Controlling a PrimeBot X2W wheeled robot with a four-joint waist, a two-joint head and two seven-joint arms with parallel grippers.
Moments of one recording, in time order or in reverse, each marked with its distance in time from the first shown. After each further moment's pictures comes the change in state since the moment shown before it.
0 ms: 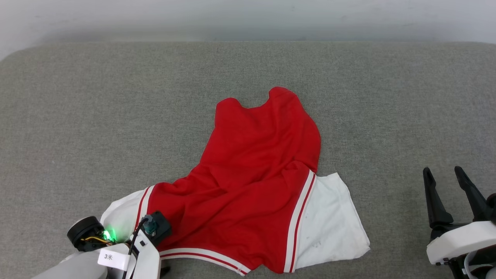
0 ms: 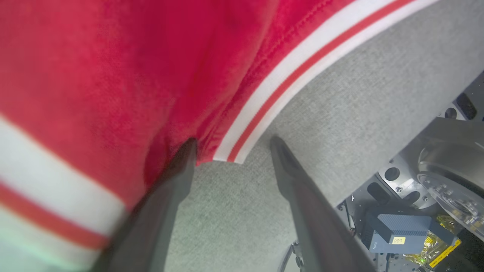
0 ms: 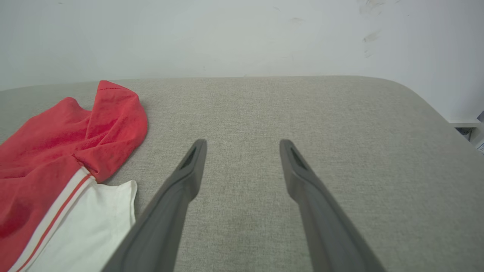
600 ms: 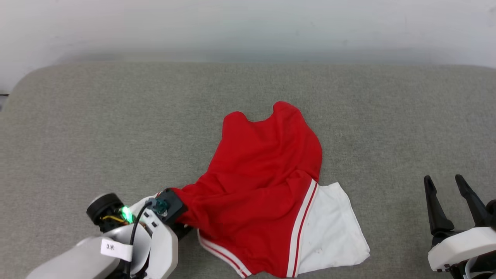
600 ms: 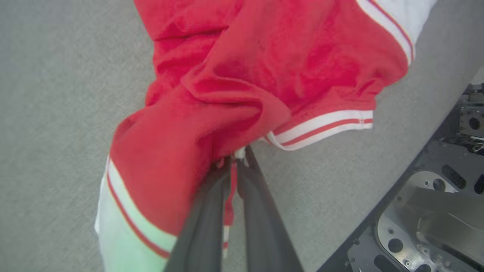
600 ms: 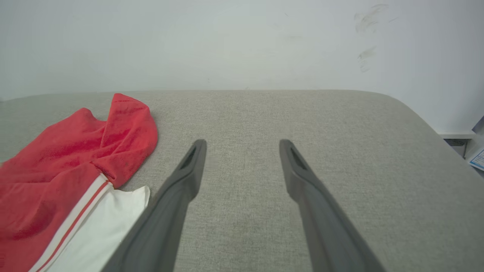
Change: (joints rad) left arm -0.031 -0.043 0.055 -0.057 0.005 -0.002 -0.161; right arm 0.025 0.005 -0.008 0.009 -0.009 0.000 0.006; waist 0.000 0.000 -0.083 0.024
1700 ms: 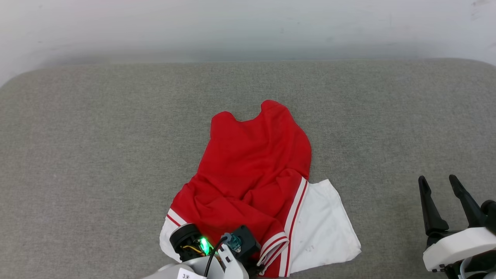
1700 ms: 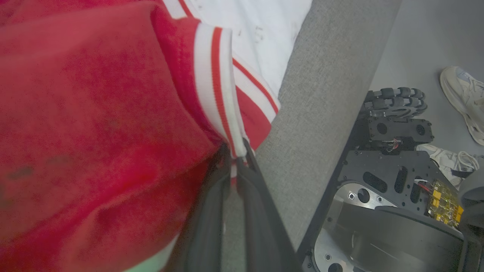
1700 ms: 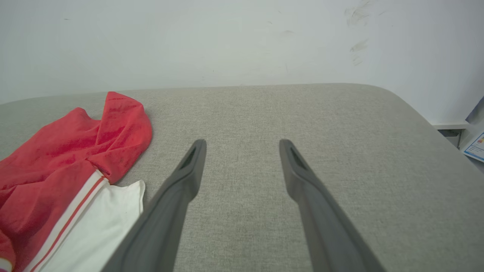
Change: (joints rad) left arm 0.024 -0.302 -0.126 0.135 0.027 -0.051 -0.079; right arm -0.004 0.006 0.014 0.012 0.013 0.000 -0.013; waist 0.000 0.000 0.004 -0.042
